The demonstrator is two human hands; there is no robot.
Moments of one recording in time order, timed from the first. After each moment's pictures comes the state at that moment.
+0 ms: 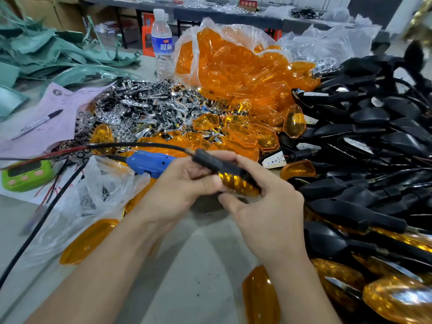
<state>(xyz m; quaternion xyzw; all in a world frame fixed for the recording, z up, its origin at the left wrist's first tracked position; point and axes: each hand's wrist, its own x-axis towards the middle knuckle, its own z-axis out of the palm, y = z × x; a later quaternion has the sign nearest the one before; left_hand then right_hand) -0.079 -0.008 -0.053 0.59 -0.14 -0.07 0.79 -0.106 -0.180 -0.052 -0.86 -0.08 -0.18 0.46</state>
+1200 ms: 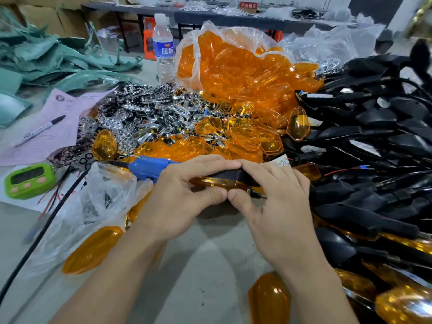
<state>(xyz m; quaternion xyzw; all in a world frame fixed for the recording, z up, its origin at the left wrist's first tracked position) -0.084 0.004 -0.044 0.76 -0.23 0.11 0.60 -0.103 -0.185 -0.040 -0.92 -0.14 -0.22 0.30</state>
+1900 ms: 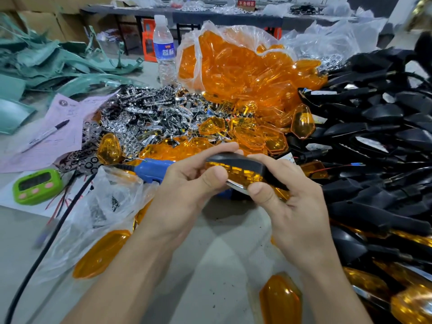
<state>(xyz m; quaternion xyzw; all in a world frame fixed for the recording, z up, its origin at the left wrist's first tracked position) -0.090 -0.004 -0.034 0.57 -0.15 0.00 0.81 -0.105 -0.189 -0.037 -0.82 -0.17 -0.18 0.52</state>
